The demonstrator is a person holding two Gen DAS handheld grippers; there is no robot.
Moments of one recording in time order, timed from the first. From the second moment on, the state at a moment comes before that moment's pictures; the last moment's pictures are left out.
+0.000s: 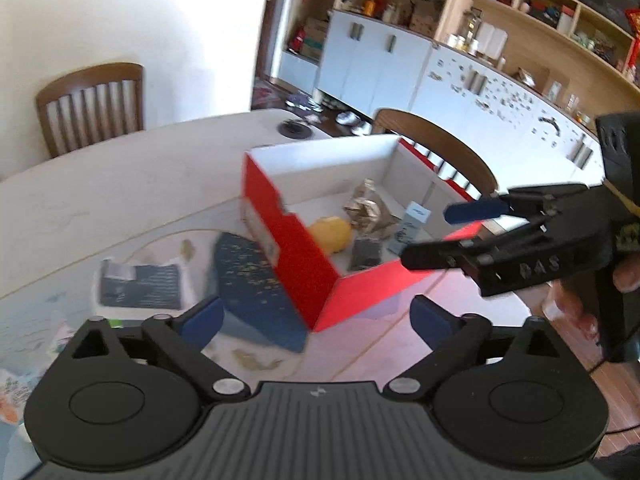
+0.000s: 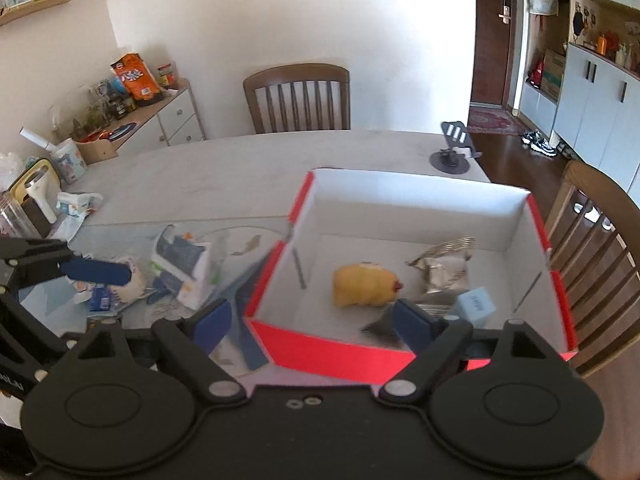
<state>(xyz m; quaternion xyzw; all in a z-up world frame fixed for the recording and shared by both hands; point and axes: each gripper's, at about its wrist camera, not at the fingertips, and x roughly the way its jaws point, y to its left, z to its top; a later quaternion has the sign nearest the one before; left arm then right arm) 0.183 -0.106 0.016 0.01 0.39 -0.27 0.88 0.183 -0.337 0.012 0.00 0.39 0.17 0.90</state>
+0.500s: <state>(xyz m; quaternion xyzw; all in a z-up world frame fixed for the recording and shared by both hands) 0.165 0.007 0.008 -0.02 0.38 -0.19 0.91 0.147 -0.247 0.006 -0.01 0.38 0.19 0.90</state>
